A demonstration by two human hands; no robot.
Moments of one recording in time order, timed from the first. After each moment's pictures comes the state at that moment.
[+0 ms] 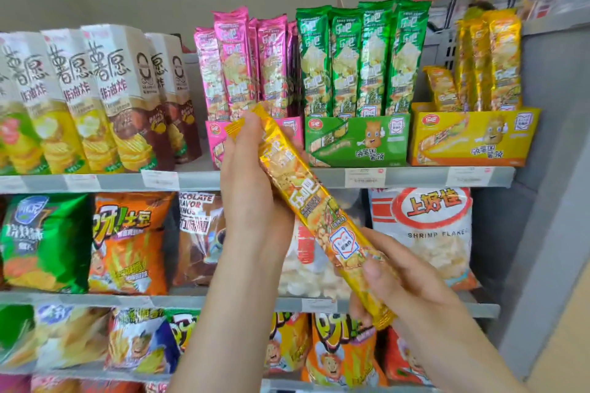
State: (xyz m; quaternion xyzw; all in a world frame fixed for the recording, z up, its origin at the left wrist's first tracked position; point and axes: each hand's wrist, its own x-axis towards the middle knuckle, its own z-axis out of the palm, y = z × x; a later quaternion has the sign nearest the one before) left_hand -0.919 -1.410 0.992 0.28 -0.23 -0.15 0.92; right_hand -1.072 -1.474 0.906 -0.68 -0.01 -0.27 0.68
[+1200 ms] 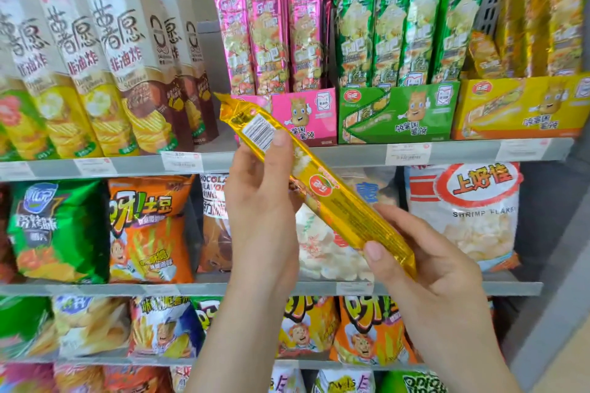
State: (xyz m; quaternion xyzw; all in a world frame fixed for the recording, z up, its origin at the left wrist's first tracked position) left_hand -0.895 -1.367 0.945 0.41 -0.31 -0.07 0.86; right_hand -1.025 -1.440 0.889 -0.68 0.10 -0.47 0.55
